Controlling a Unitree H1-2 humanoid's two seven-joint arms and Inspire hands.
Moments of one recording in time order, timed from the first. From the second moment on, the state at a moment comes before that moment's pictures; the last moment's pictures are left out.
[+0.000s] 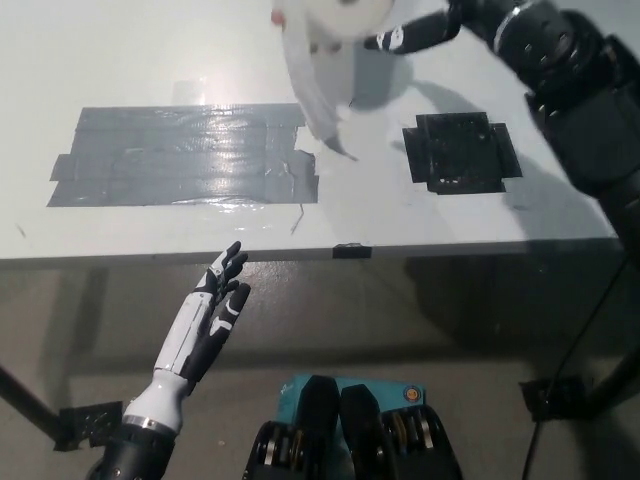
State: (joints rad) left_arm -0.16 0.13 -0.09 0.03 0.18 -0.09 -0.07; right_arm -1.23 -0.30 0.37 0.67 -0.18 0.27 0.28
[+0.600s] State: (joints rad) left_arm -0.15 0.13 -0.09 0.03 0.18 -0.08 -0.07; right_arm -1.06 -0.39 0.23 0.16 -0.19 0.39 0.32
